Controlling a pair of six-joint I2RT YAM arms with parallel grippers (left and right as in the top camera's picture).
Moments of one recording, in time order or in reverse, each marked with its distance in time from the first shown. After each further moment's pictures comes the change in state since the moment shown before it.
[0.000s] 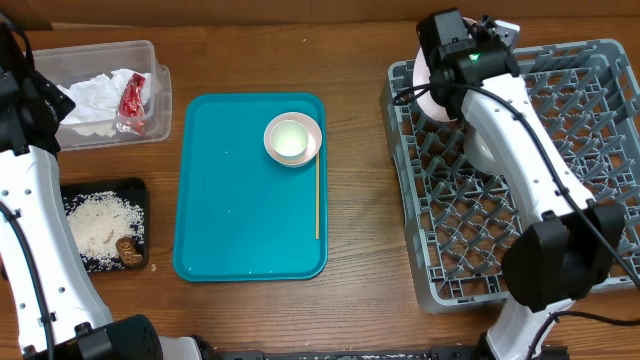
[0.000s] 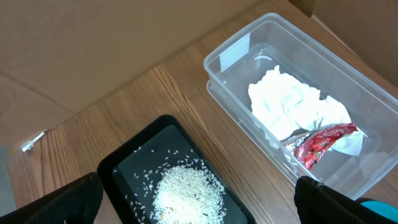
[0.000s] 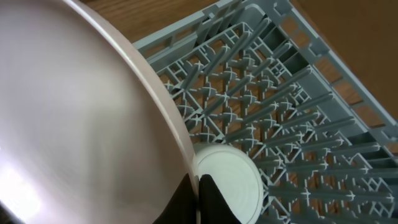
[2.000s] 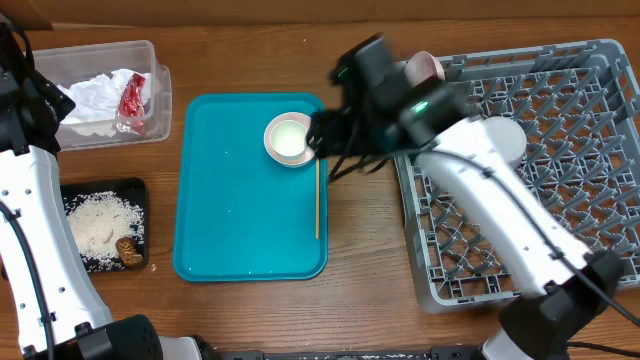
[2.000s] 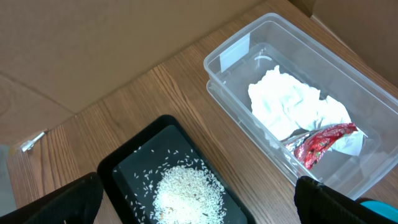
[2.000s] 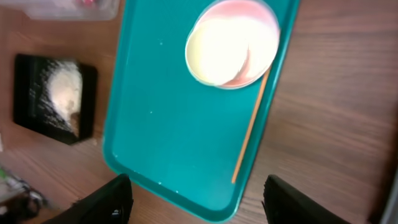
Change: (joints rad) left arm 0.000 0.000 0.000 0.000 0.000 0.000; right arm 0.367 -0.147 -0.037 0.055 -0.972 -0.174
